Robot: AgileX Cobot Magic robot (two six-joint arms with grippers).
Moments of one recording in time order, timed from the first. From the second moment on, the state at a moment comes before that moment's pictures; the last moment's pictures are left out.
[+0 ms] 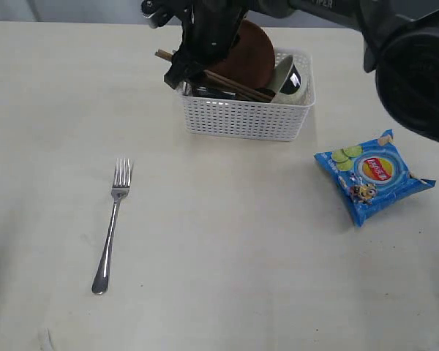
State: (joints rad) left arm -0.13 0.00 0.00 0.06 0.32 -0.03; right arm 0.64 2.32 -1.98 -0.20 0.84 -0.21
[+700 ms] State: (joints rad) left arm -0.13 0.00 0.00 0.06 0.32 -0.03; right arm 0.65 2.28 -1.98 -0.21 0.94 -0.22
